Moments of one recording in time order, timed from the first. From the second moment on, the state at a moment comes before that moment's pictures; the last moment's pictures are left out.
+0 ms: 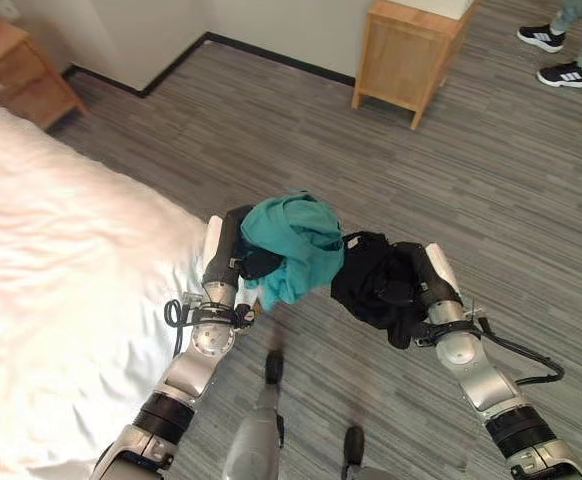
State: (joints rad) left arm -0.29 0.34 -0.30 0.20 0.00 -0.09 0.38; right arm -0.26 -0.53 0.32 0.26 -0.14 -0.03 -0.23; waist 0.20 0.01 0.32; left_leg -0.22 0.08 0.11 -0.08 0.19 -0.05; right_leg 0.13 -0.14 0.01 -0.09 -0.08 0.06
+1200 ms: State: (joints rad) left arm -0.22 0.34 -0.27 0.22 -0.04 -0.07 0.36; right arm -0.24 -0.46 0.51 0.20 -0.22 -0.03 -0.13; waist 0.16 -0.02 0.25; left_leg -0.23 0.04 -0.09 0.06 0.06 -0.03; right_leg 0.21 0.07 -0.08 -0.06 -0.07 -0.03
